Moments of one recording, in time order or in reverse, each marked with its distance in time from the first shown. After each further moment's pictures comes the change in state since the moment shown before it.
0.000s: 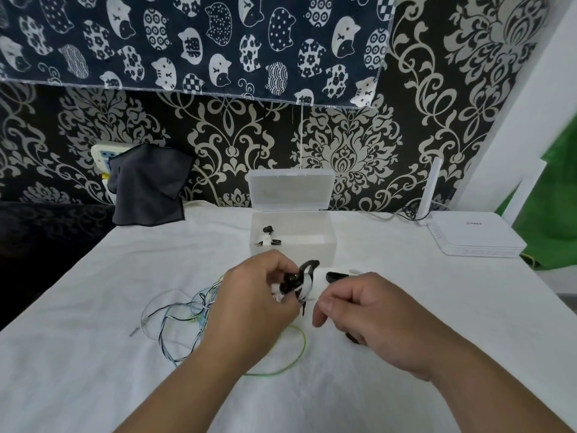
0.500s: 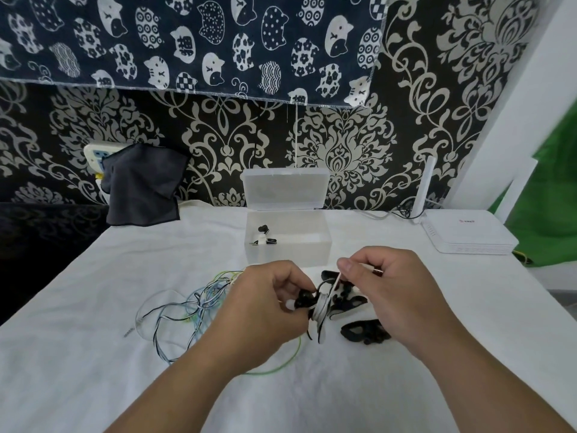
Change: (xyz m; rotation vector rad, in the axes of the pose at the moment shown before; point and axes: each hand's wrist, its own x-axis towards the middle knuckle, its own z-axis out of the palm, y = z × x) left_hand -0.004 0.016 -0.001 -0.280 -0.264 -0.079; right_hand 0.003 0.006 -0.013 0.033 0.500 -0.063
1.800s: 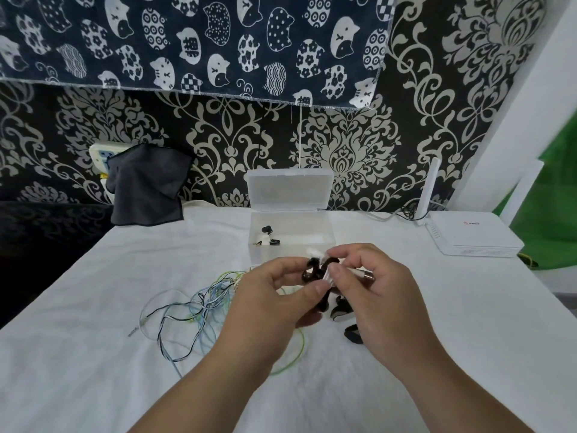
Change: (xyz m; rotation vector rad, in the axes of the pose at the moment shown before) left_hand -0.001 0.000 0.013 -0.499 0.126 -0.188; right_hand -0.005 0.008 0.031 0.114 0.107 -0.174
